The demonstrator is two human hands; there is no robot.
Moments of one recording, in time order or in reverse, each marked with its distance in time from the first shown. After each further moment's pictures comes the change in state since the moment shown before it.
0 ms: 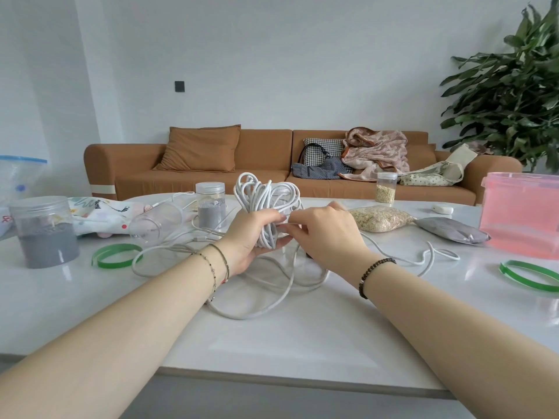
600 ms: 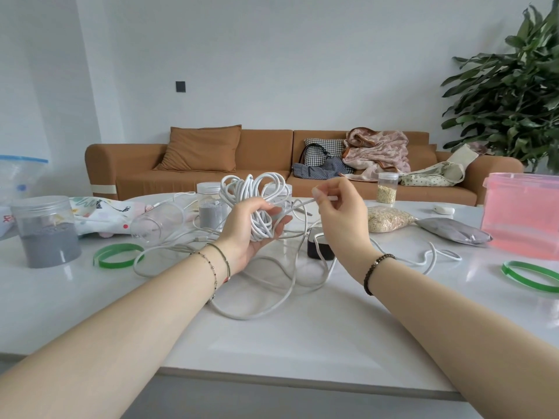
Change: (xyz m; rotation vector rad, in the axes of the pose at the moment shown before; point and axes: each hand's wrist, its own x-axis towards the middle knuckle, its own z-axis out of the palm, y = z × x) left_hand -0.004 0.008 -0.001 -0.305 0.072 0.004; right_hand 0.009 0.004 0.000 0.851 0.370 0.463
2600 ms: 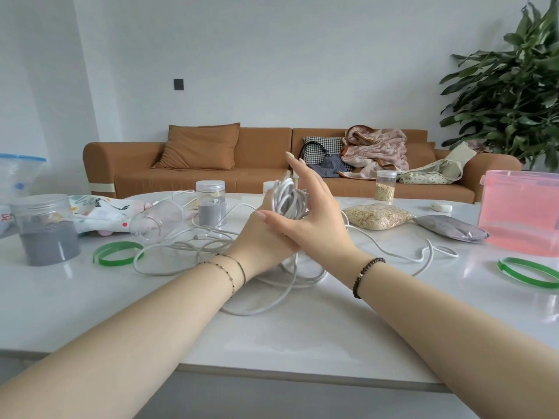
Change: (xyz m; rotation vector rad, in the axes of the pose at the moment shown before) left_hand -0.013 -0.020 0.004 1.168 -0.156 0.385; right_hand -0.025 -0.025 0.011 -0.051 -0.268 -0.258
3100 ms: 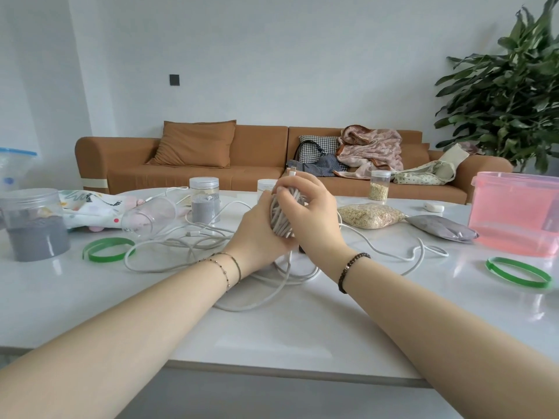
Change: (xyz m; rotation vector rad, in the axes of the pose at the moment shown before) left_hand 0.011 -0.011 0.009 -0.032 0.147 0.115; right_hand 0.006 -0.001 0.007 0.093 0.158 0.136
